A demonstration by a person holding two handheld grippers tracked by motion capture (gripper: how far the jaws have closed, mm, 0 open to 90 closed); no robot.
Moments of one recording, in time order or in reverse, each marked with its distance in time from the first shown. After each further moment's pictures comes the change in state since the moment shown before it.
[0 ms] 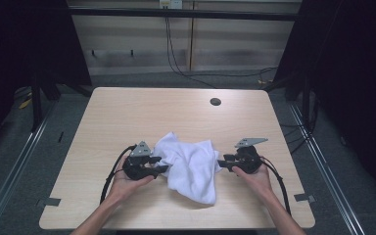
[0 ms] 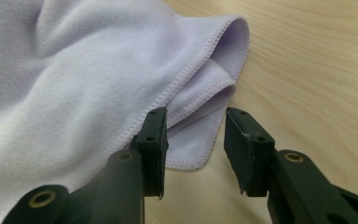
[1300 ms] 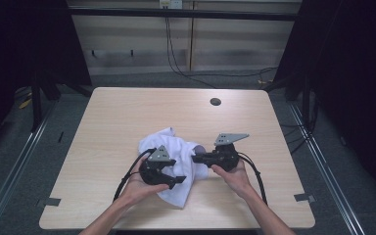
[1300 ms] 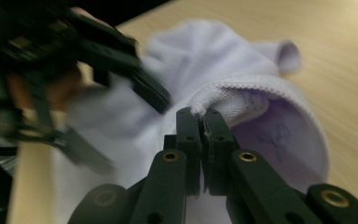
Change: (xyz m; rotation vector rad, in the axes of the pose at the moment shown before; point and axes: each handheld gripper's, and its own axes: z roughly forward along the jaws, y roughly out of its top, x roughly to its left) left arm -0.046 0.027 0.018 0.006 -0.140 0.108; right arm 0.061 0.046 0.013 -0.197 0.308 -0.122
